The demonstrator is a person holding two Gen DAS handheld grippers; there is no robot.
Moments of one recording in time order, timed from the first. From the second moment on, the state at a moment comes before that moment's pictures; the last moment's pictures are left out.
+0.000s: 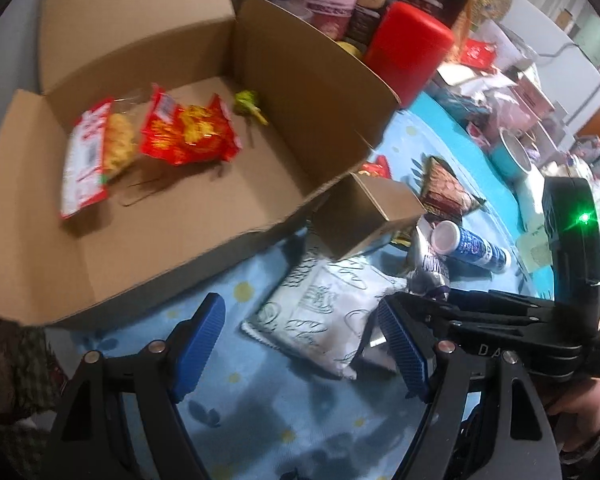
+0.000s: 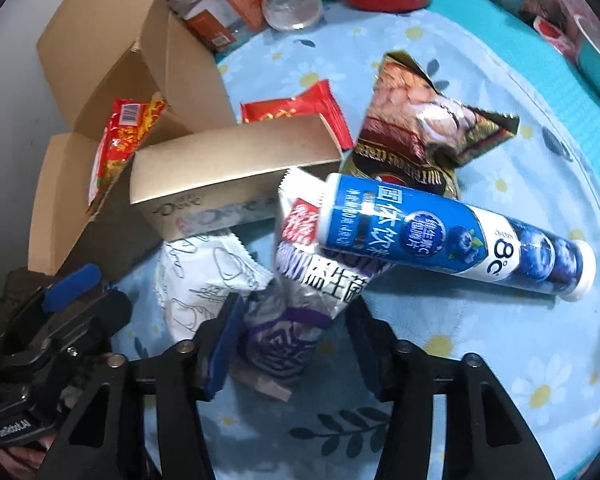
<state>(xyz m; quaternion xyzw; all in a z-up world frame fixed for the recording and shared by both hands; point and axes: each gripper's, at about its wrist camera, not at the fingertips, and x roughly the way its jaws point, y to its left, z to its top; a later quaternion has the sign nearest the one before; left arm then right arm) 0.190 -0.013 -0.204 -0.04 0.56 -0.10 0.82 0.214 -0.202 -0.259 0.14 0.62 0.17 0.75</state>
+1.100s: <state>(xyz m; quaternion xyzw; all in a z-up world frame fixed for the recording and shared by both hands) 0.190 -0.042 -0.256 0.01 0.62 -0.14 0.77 0.200 -0.197 -0.268 0.07 0.64 0.22 0.73</state>
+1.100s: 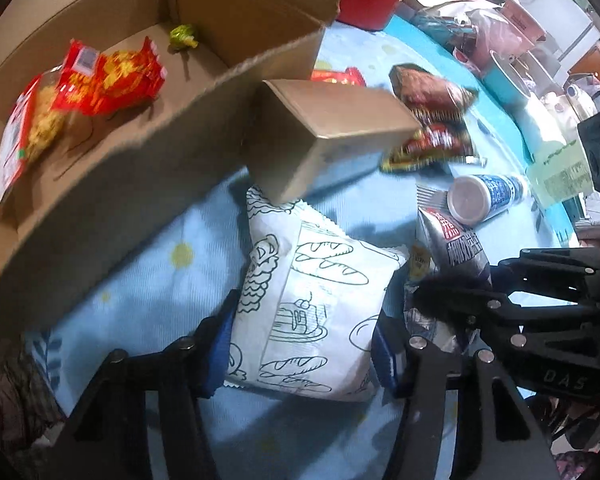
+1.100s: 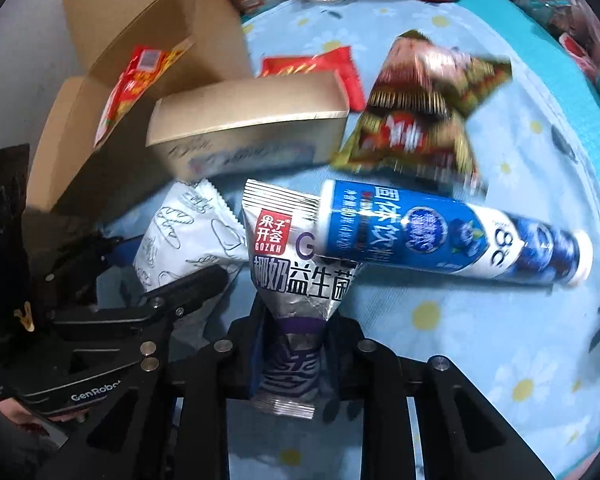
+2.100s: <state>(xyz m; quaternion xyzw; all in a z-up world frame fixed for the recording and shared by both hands) 0.058 0.020 -0.247 -0.07 0.64 0.01 0.77 0.117 -0.111 -0.282 -0.05 0.65 0.28 0.71</state>
